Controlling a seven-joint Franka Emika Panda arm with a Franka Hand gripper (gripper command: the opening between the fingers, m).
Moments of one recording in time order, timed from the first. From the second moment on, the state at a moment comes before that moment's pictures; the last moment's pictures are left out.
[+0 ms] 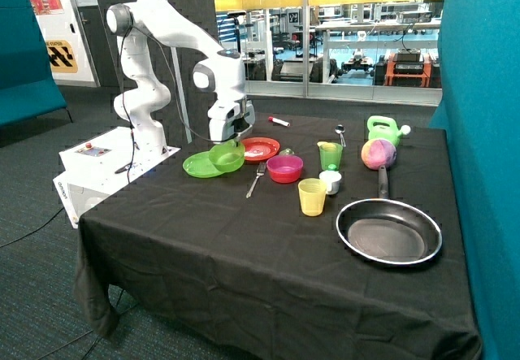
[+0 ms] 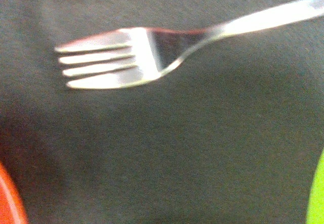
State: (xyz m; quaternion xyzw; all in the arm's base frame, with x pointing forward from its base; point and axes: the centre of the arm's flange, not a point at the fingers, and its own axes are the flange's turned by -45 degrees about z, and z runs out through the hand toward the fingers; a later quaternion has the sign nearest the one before) arm 0.527 -0.131 0.384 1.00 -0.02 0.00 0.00
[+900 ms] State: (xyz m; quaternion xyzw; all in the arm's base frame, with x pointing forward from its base) arm 0.582 -0.057 0.427 1.00 0.05 0.00 0.00
